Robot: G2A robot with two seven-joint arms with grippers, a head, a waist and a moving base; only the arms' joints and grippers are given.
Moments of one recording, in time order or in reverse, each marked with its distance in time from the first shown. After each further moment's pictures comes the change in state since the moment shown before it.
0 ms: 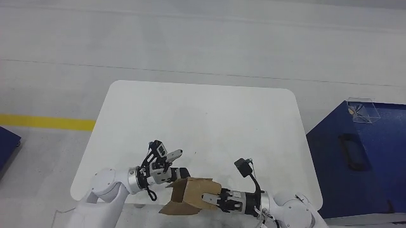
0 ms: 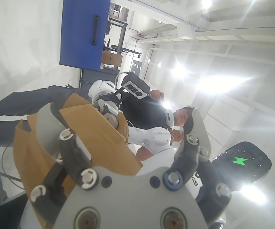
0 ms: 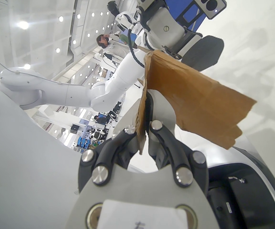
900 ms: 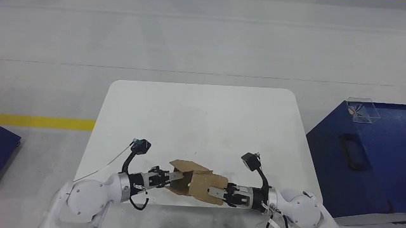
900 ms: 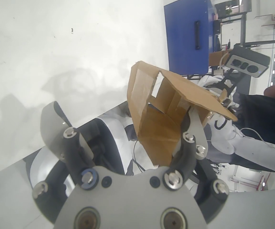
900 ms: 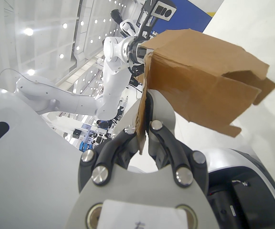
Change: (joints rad) left arm 0.181 0.092 -0.118 -0.536 0.905 0.052 0.064; right arm -0.002 0.029 0.043 -0.044 0.069 0.042 0.036
